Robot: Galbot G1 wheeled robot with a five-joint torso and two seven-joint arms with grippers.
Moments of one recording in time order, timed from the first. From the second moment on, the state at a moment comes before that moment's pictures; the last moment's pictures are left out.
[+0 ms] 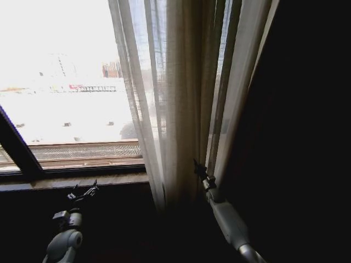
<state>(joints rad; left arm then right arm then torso) 1.33 -1.20 -0.81 -1.70 -0.54 -0.12 -0.01 -0.67 1.34 0.31 1.04 0.17 0.34 -0.15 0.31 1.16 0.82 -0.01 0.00</state>
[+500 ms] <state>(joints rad) 1.33 -1.20 -0.81 -1.70 -0.54 -0.12 -0.01 -0.68 1.34 0.31 1.04 0.18 0.36 -0.15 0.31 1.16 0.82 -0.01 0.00</state>
